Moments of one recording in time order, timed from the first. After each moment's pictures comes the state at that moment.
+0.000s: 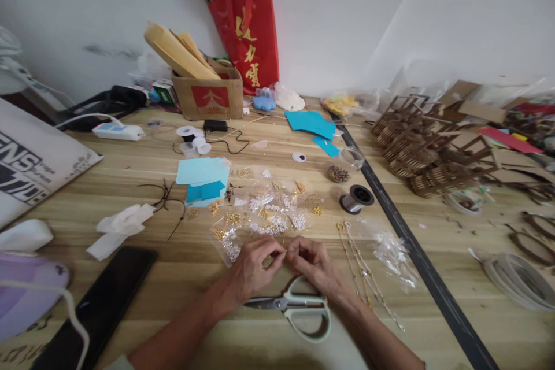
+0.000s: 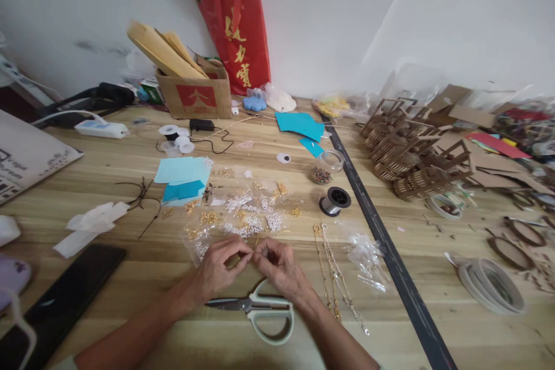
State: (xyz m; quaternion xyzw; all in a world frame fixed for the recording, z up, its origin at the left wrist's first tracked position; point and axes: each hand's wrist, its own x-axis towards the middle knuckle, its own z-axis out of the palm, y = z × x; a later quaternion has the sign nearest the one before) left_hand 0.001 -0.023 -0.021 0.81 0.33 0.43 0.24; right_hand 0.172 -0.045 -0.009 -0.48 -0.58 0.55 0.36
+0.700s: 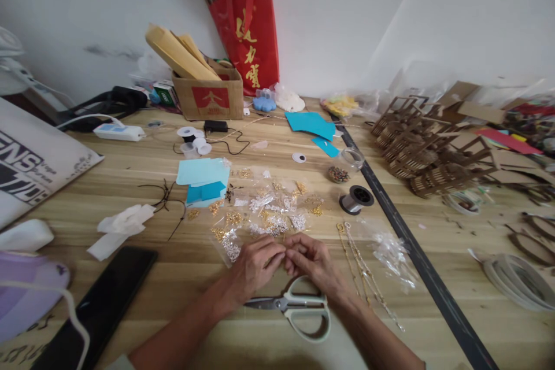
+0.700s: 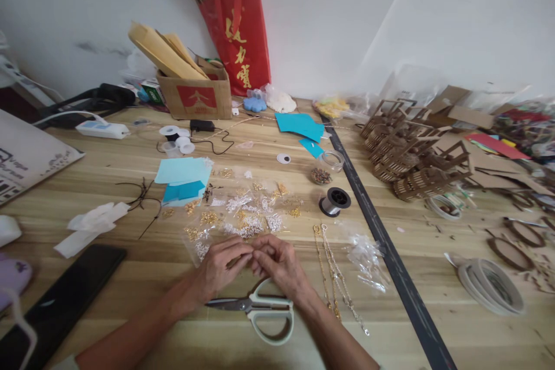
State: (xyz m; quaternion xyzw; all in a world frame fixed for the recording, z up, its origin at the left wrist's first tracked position) left_hand -0.001 -0.019 -0.027 0.83 0.30 0.42 0.20; right_hand 0.169 -0.043 -0.017 -0.44 -0.49 0.64 0.40
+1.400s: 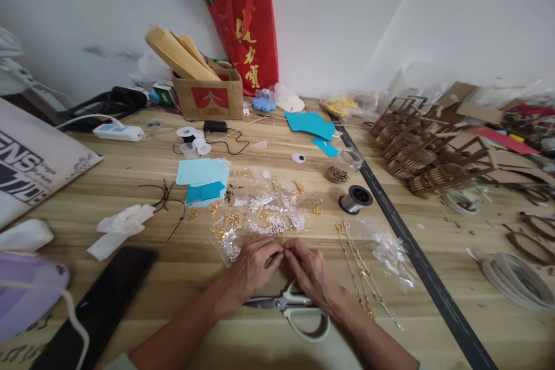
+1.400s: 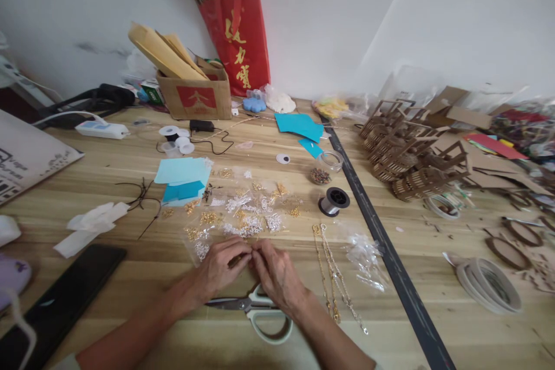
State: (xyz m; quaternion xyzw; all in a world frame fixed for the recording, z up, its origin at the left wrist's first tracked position) left_hand 0.000 -0.021 -0.032 0.83 0.34 0.39 0.20; right_hand 0.165 -0.052 -0.010 -0.46 -0.76 0.31 0.34
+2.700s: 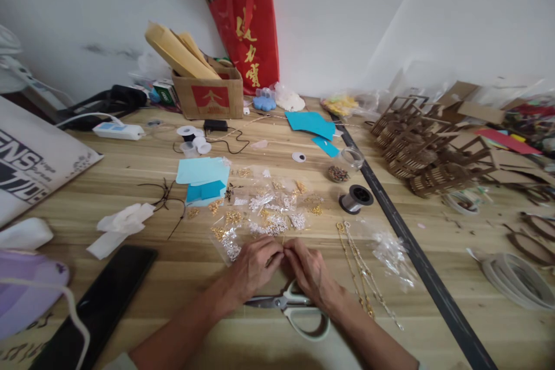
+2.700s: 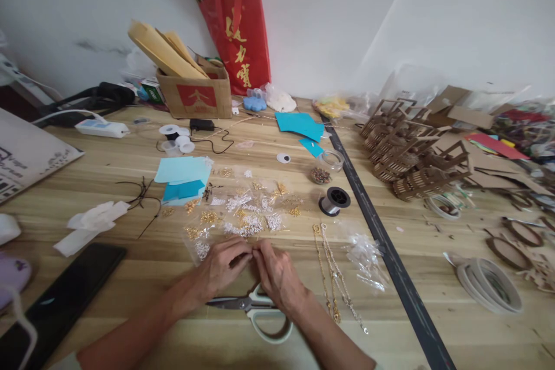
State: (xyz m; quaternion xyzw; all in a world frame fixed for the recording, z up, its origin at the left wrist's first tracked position) left_hand 0.000 -0.021 -0.035 0.84 0.34 0.37 0.19; right_hand 0.165 -0.053 -0.017 -0.49 -0.76 0.31 0.30
